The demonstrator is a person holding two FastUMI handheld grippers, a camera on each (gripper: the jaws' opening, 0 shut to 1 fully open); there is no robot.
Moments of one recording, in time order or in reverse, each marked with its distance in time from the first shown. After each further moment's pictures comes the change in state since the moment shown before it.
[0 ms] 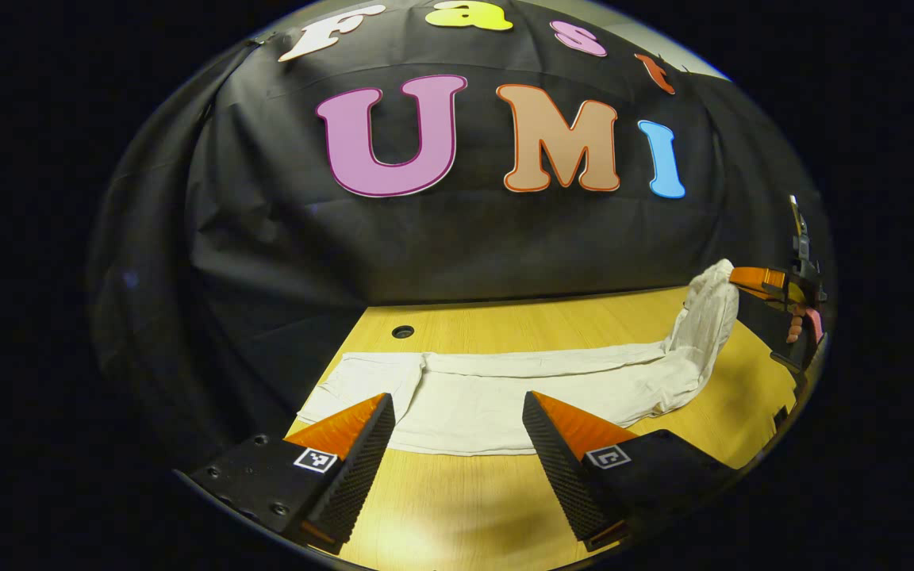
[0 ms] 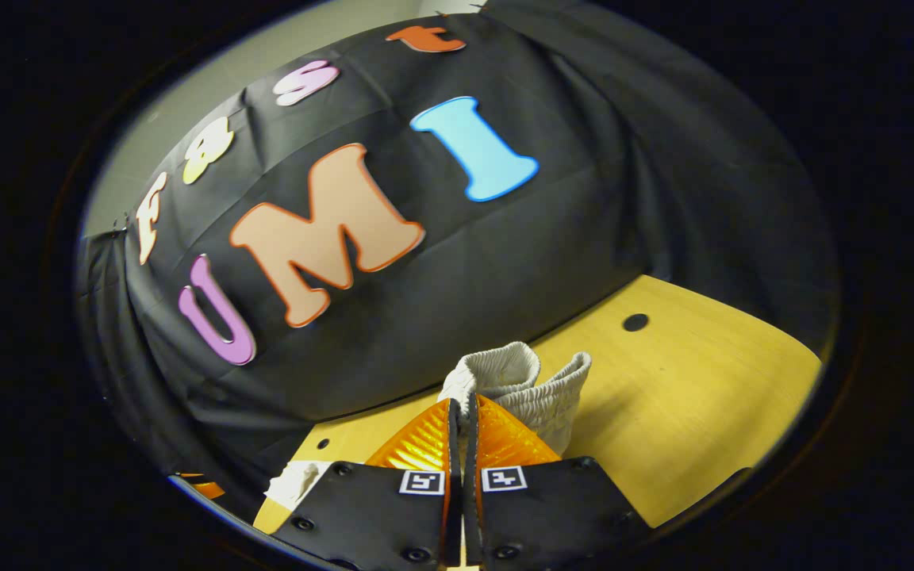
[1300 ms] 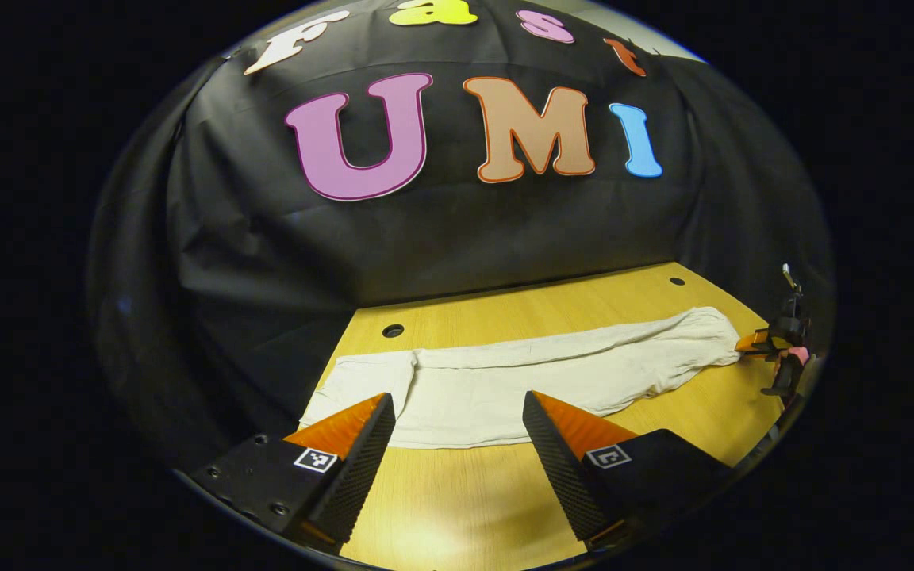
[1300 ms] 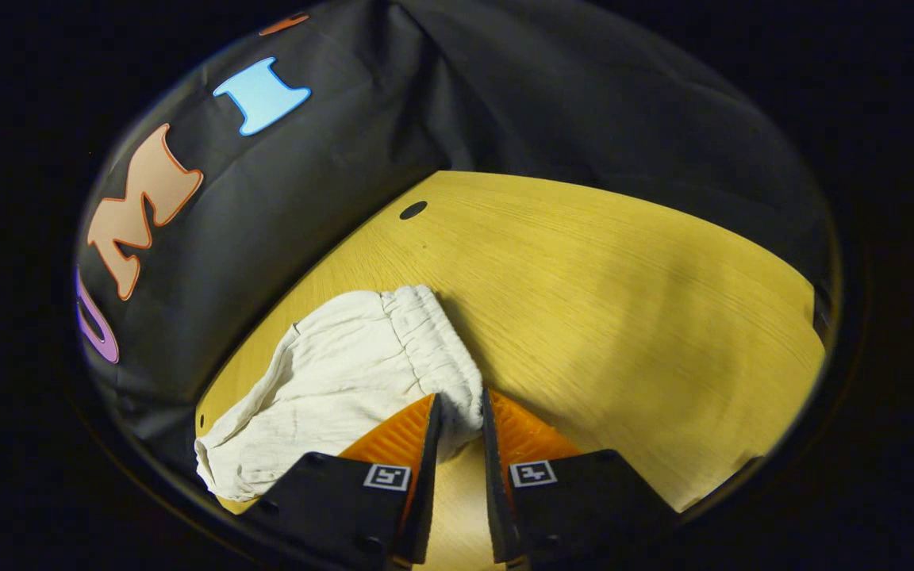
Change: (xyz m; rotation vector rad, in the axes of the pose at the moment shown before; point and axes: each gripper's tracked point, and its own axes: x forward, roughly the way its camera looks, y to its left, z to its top) left arm -0.011 -0.021 0.000 0.091 0.038 -0.039; right arm -0.072 -0.270 -0.132 0.210 0.264 -0.581
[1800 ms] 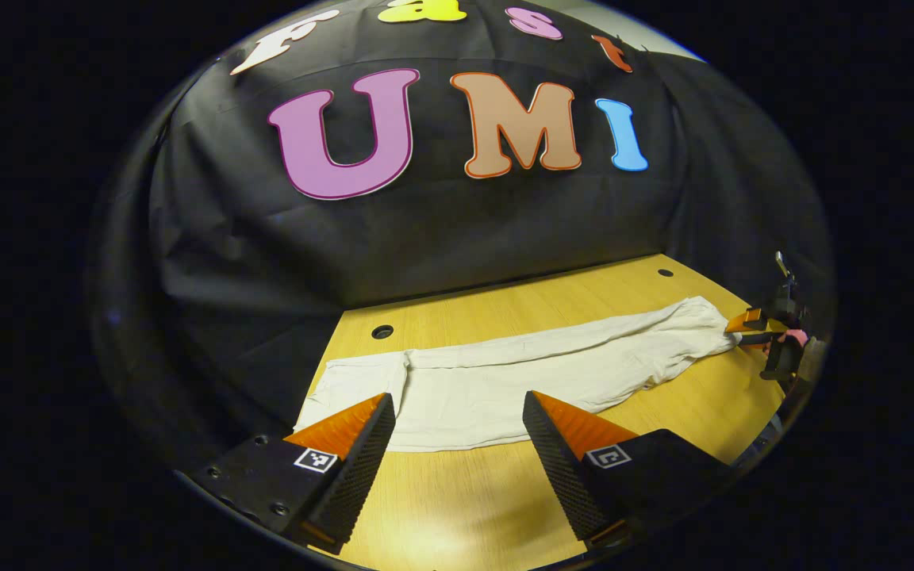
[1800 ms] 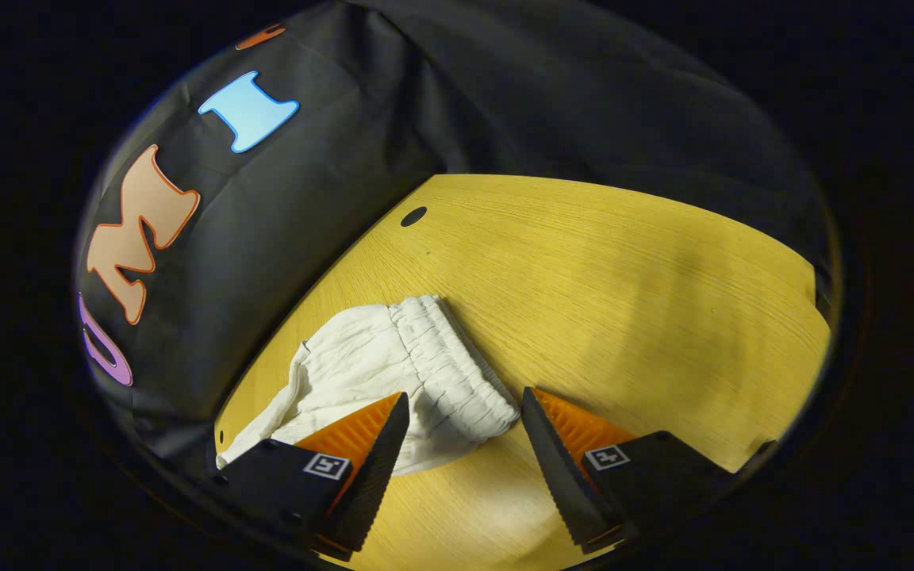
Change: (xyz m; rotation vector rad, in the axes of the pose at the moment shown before) left arm 0.007 0.005 -0.002 0.021 0.005 -0.054; right arm 0.000 0.007 -0.002 0.073 0.006 0.015
